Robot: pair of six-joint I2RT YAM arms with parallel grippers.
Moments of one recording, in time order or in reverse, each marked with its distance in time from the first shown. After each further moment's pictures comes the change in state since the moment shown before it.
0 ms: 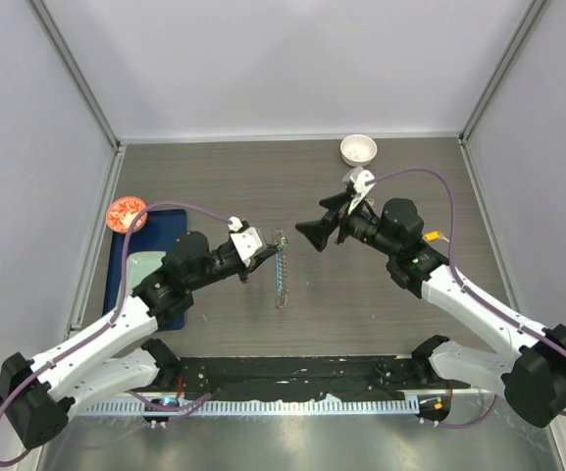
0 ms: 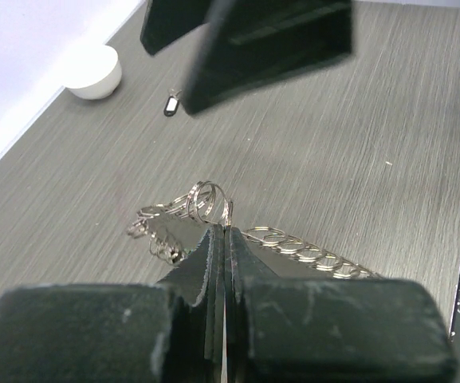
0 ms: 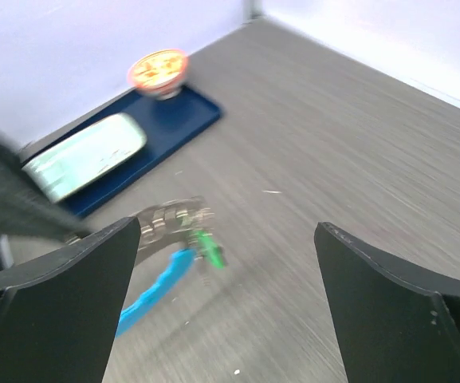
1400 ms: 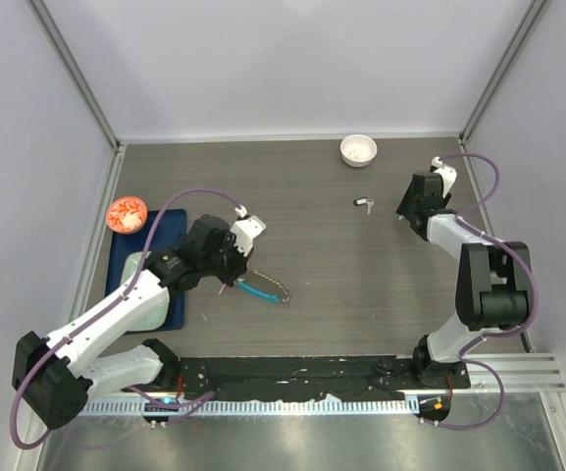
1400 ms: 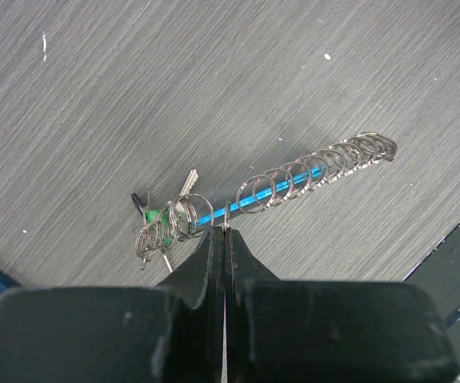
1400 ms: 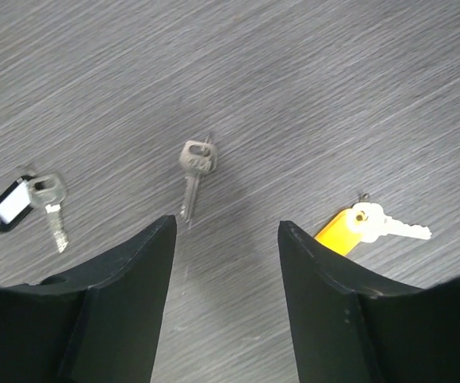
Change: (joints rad) left arm 0.098 0.171 0.187 -0.638 -0.179 -0.143; right arm -0.538 0.498 0.167 -0.332 0.792 0.259
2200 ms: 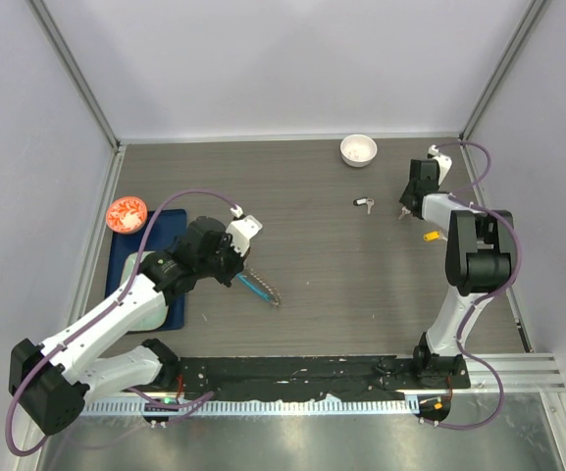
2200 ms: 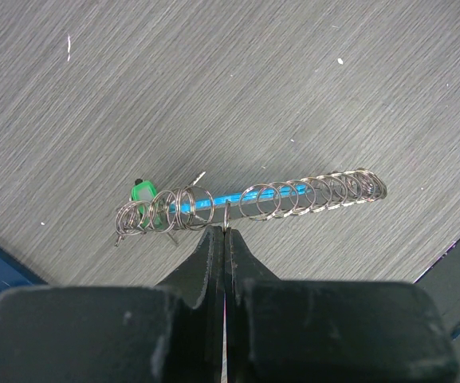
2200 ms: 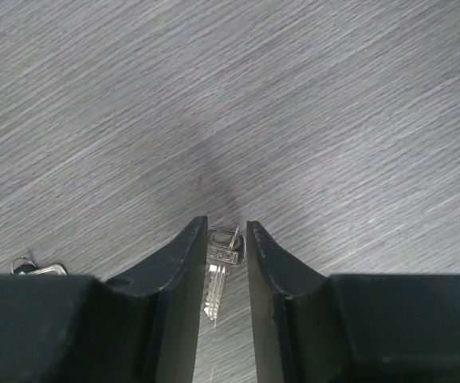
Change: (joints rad) left arm 0.000 -0.041 -0.011 0.000 -0.046 0.005; right arm -0.048 0.285 0.231 0.020 -0.023 0.002
